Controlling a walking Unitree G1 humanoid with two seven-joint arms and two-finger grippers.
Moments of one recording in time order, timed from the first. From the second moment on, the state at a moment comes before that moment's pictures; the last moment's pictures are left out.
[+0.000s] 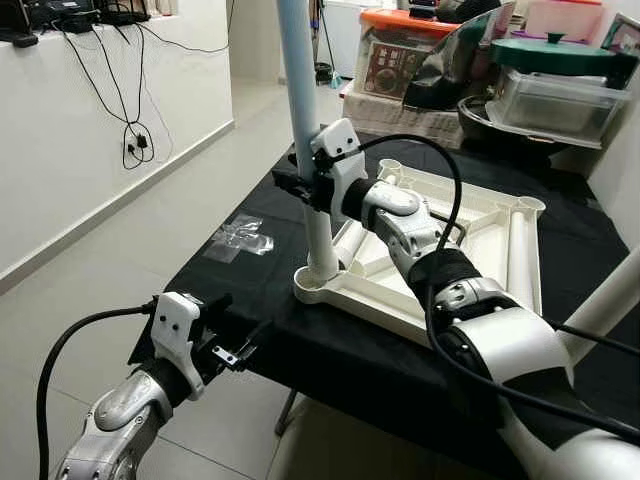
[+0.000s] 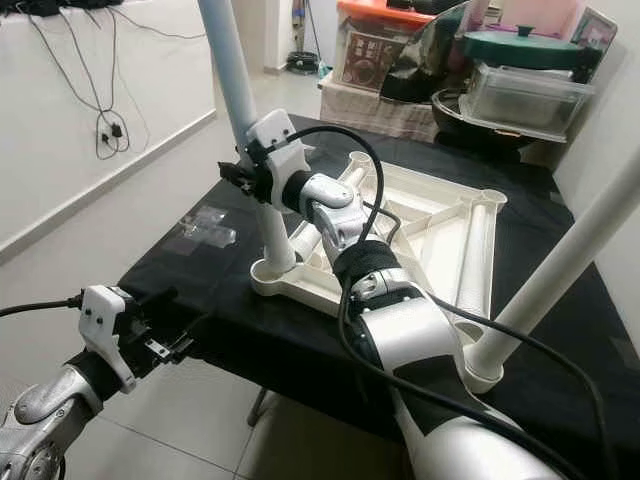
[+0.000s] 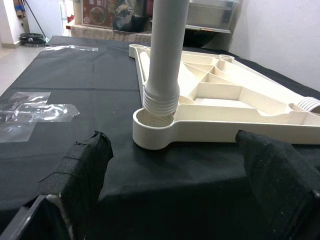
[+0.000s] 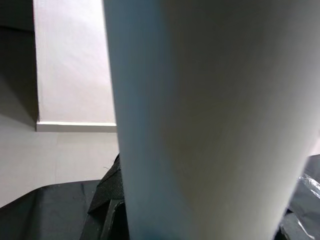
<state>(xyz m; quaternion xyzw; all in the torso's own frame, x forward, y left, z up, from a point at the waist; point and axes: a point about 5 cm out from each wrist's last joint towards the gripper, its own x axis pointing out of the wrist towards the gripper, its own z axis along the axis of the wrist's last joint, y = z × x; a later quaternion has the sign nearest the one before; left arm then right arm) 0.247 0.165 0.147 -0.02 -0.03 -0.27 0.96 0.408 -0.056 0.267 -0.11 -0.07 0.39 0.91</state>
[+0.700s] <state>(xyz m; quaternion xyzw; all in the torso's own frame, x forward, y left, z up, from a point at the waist) 0.247 0.164 0.147 -0.02 -0.03 -0.27 0.96 0.403 -0.043 0.261 -0.08 -0.04 0.45 0.89</state>
